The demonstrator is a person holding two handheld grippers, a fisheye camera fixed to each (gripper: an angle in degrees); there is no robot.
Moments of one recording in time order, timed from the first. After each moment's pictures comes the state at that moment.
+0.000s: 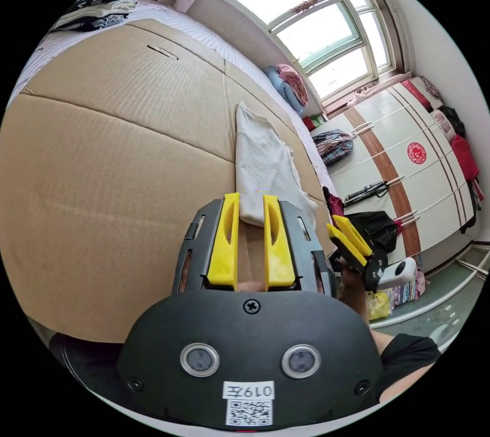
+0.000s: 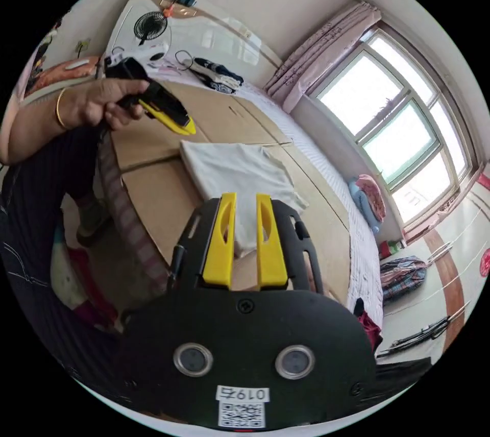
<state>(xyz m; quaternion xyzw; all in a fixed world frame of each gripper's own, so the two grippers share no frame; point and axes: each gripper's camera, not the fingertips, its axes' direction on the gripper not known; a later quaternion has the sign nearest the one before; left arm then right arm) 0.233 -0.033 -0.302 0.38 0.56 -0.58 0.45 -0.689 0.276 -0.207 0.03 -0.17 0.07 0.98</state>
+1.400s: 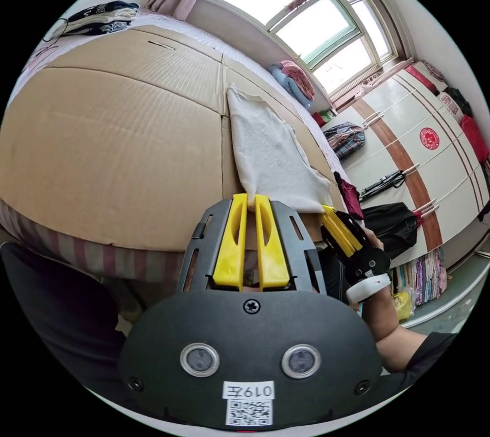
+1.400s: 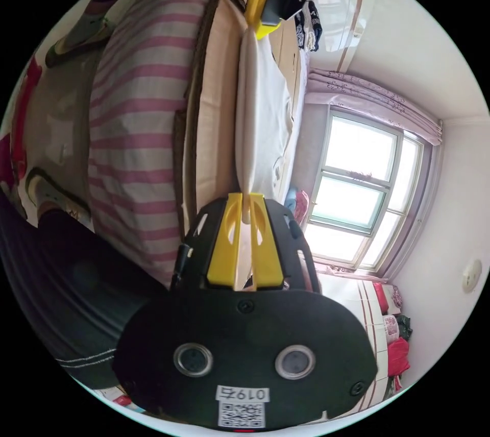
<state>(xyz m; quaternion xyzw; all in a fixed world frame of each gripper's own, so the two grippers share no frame) 0.382 -0.077 -0.420 0.36 0.52 -0.62 0.46 -1.050 0.398 -0.115 -0.05 0.06 -0.25 0.97</state>
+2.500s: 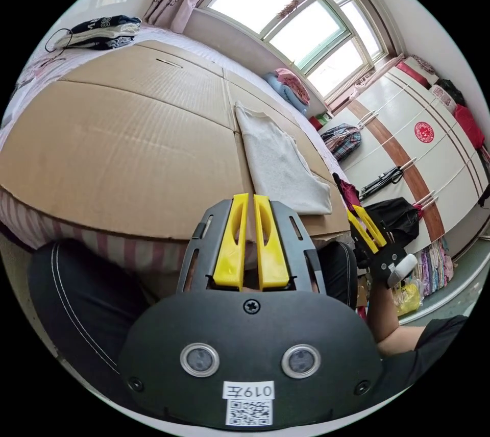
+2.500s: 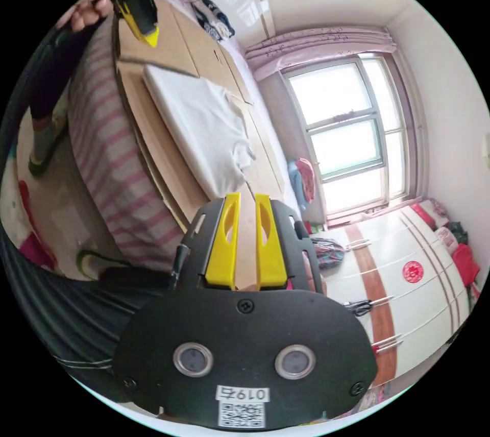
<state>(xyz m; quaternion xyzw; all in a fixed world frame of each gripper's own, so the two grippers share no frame) 0.319 -0.066 -0.398 0.39 0.47 -0.62 0.49 -1.043 0.502 -0.101 -0.04 -0.01 0.00 1.00</state>
